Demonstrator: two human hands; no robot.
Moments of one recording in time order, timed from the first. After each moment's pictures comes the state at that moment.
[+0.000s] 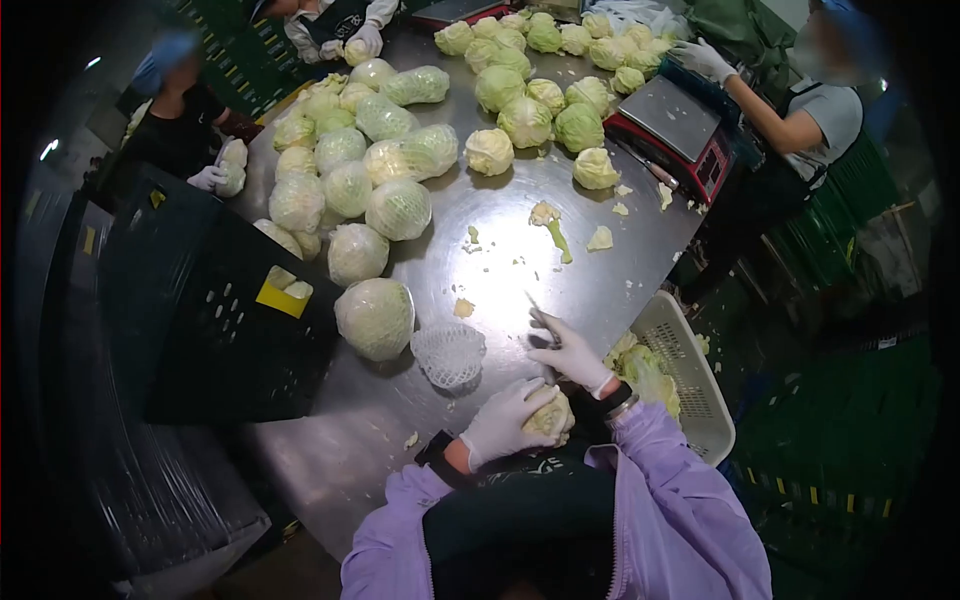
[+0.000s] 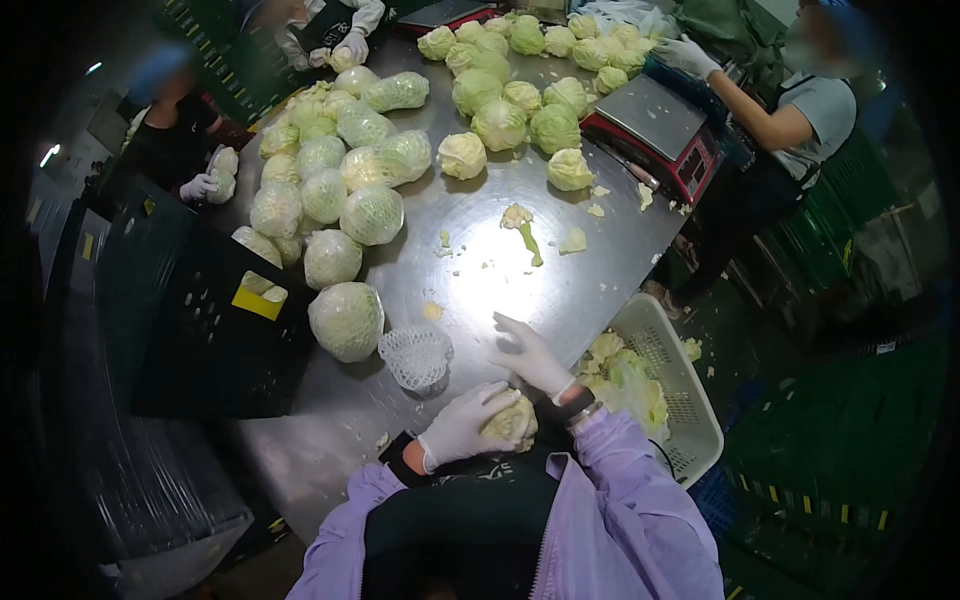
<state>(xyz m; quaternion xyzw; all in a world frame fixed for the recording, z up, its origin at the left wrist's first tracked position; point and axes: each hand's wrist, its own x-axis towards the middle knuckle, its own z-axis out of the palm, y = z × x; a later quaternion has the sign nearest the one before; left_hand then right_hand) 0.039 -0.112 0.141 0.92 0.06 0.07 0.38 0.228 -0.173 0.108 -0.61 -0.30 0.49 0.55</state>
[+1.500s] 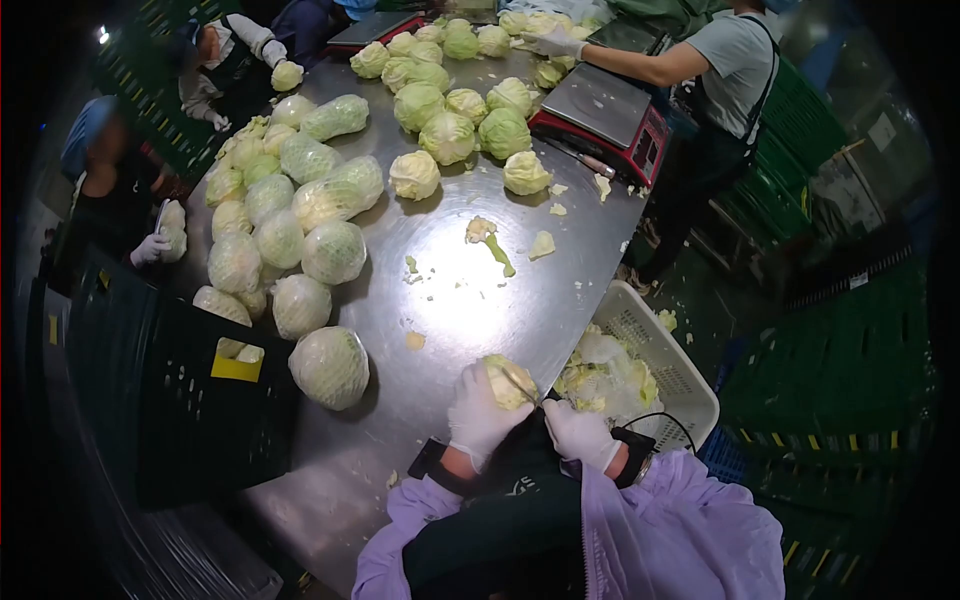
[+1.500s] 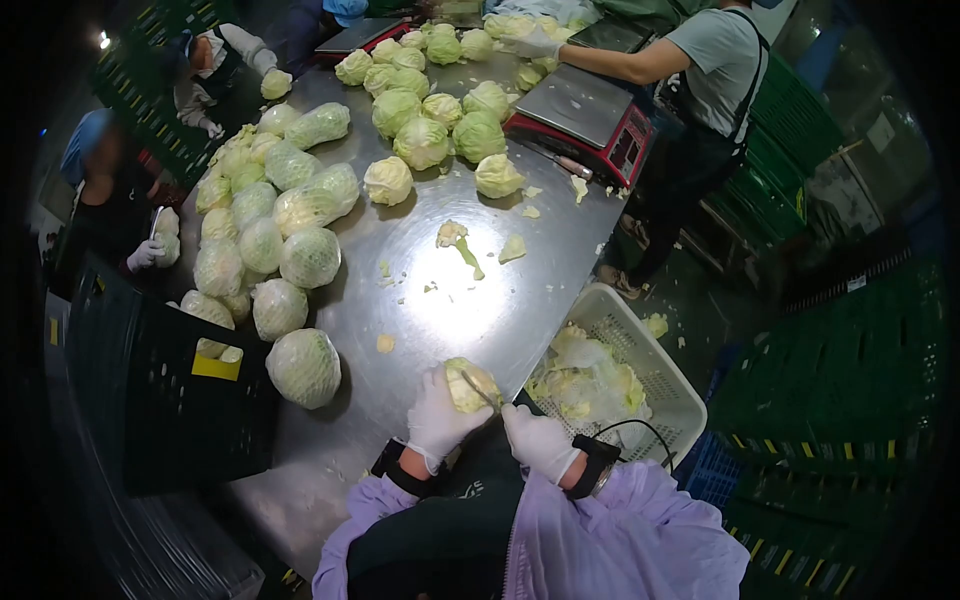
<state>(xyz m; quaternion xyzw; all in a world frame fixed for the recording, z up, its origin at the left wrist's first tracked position) 0.097 -0.110 0.158 0.88 0.32 0.02 0.35 0.180 -0.274 0.153 -0.84 -0.51 0.11 0.13</state>
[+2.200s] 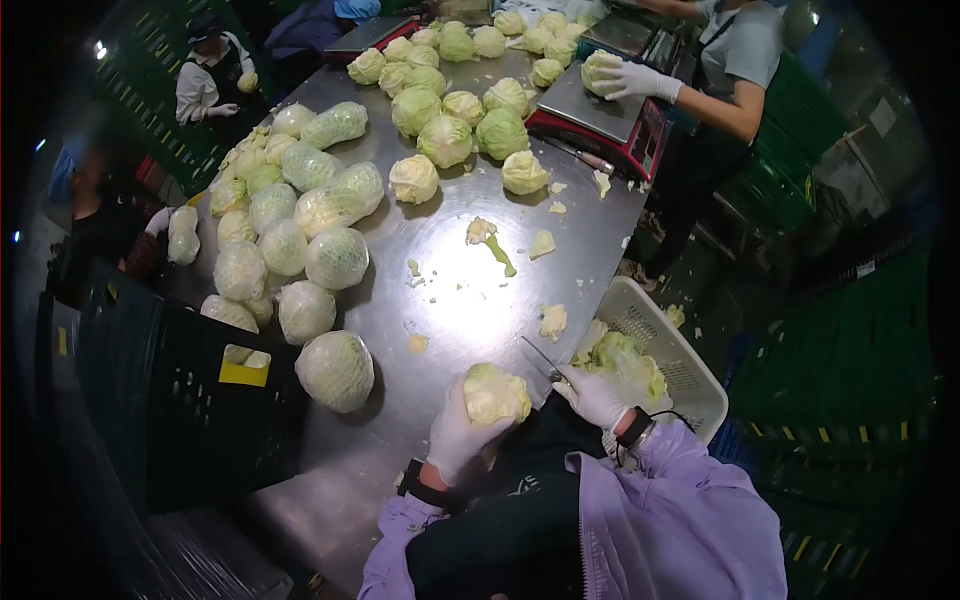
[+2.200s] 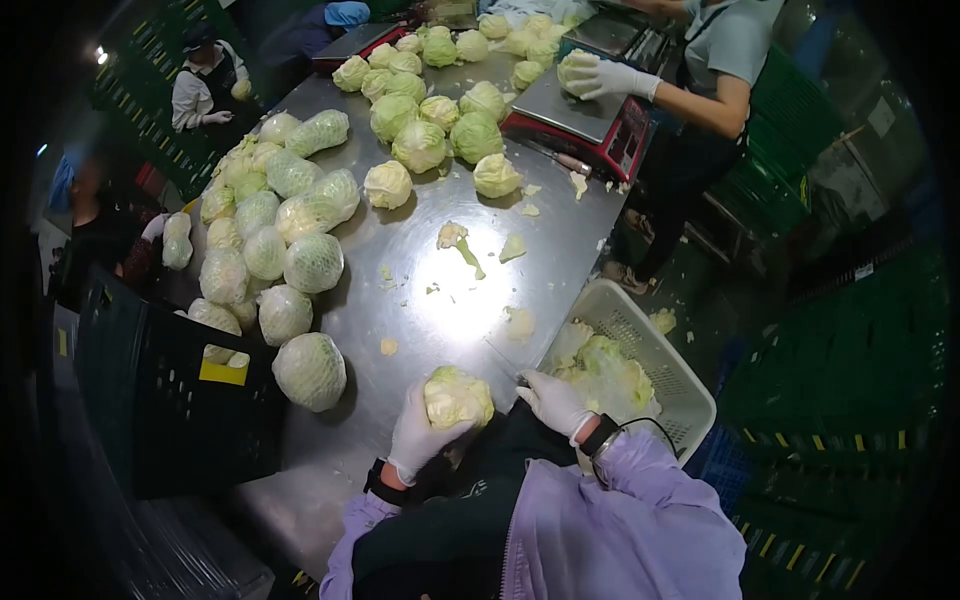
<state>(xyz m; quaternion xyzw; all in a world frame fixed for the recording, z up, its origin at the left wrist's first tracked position) 0.058 -0.090 0.148 0.83 0.27 0.08 0.48 0.234 -0.271 0.123 -0.84 -0.41 0.25 0.25</state>
